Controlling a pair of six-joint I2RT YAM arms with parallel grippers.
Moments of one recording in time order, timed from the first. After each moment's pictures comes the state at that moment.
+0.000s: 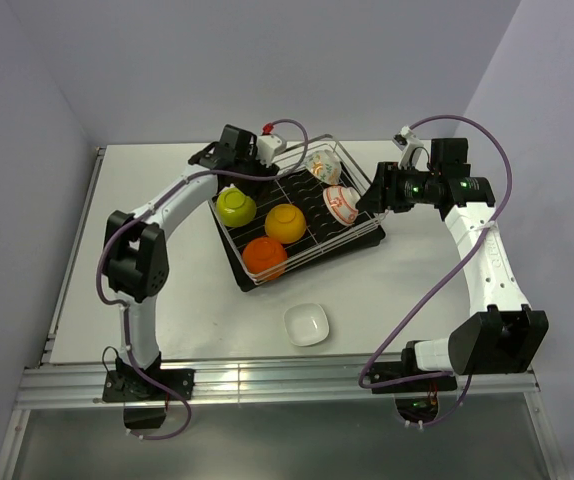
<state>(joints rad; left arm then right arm) -0.48 2.01 1.77 -0.54 0.22 0.24 -0.02 1.33 1.36 -0.83 -0.70 0.04</state>
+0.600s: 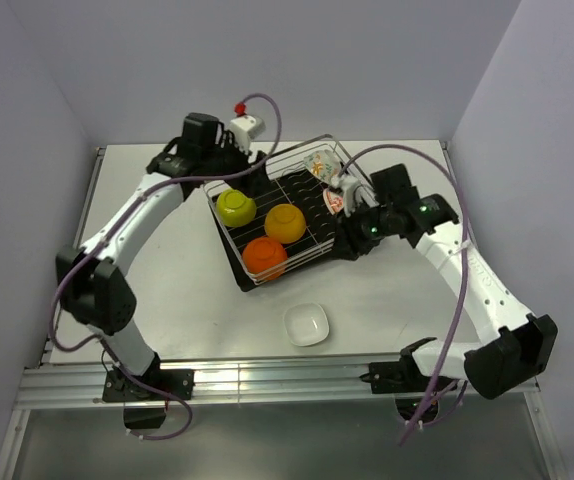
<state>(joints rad) -0.43 1.75 1.64 -0.50 0.48 0.12 0.32 1.26 1.27 -0.96 -0.58 -0.21</state>
